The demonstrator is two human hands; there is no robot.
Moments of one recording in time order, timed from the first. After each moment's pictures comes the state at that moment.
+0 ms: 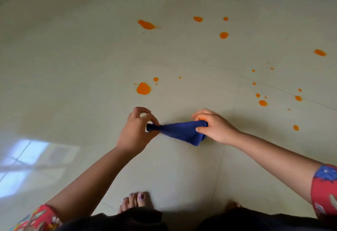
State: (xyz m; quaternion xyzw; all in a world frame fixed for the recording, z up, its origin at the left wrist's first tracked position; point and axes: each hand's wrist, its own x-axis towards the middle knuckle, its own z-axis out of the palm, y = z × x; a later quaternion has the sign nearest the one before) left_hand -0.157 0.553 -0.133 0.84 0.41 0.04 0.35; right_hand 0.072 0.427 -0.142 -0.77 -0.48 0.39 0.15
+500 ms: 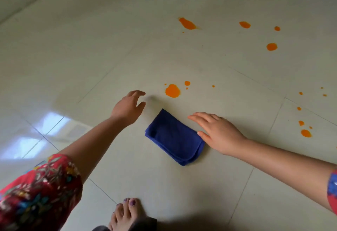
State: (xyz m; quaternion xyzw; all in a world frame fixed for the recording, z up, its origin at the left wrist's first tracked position) left_hand -0.204 0.667 -0.180 0.80 0.53 -0.01 0.27; right_hand 0.047 0.497 -0.165 -0.66 -0.72 0.20 -0.02
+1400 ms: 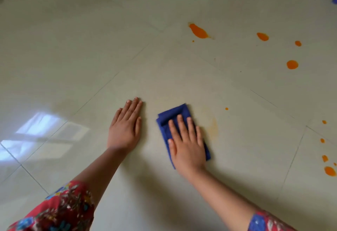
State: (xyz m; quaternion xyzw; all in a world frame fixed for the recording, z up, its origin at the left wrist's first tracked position) left_hand -0.219 0.695 -0.268 0.83 0.52 0.08 0.15; right_hand -0.042 0.571 -0.268 -0.78 -0.62 0.04 0.04
